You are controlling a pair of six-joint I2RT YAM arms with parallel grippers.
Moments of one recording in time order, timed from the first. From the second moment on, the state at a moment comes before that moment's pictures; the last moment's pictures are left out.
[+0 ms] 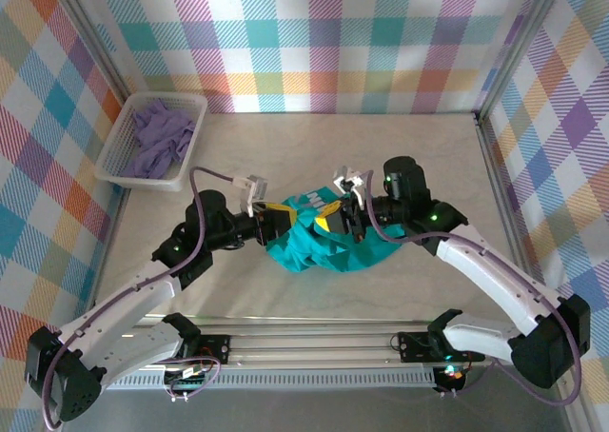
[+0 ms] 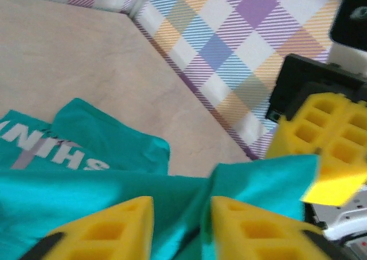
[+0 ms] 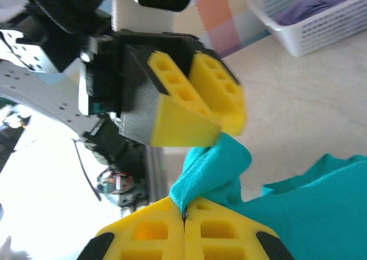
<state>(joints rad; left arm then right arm) -0.62 0.94 0.72 -0.04 0.43 -0.51 0.61 1.15 0.98 -0.29 -0.89 0.08</state>
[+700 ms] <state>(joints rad) -0.88 0.97 0.92 -0.39 0.10 -0.51 0.57 1.26 0.97 -0.16 -0.89 0.60</state>
